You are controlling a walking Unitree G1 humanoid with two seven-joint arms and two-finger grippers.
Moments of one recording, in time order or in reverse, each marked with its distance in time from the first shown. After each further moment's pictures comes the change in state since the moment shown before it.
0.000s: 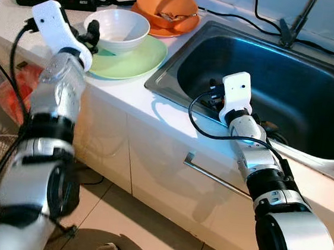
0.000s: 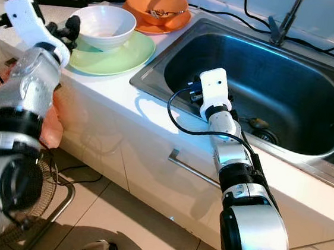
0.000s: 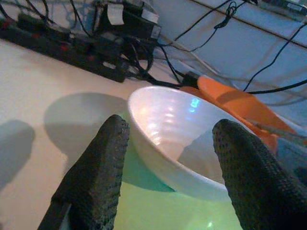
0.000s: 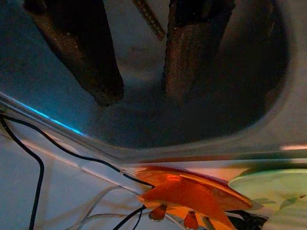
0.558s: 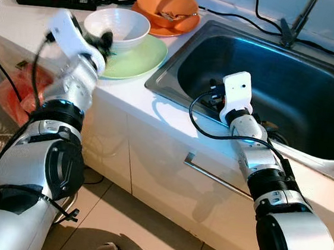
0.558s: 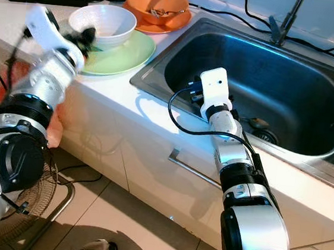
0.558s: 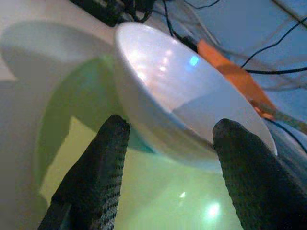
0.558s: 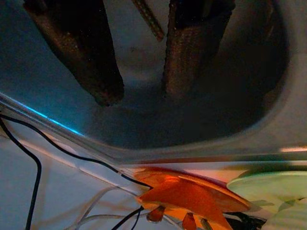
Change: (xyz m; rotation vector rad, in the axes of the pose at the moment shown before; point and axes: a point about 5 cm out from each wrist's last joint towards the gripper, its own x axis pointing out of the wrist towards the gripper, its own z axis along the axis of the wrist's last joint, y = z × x) left arm 0.009 -0.007 -0.024 -0.181 0.140 0.018; right arm -0.001 -0.001 0.000 -0.004 0.003 0.006
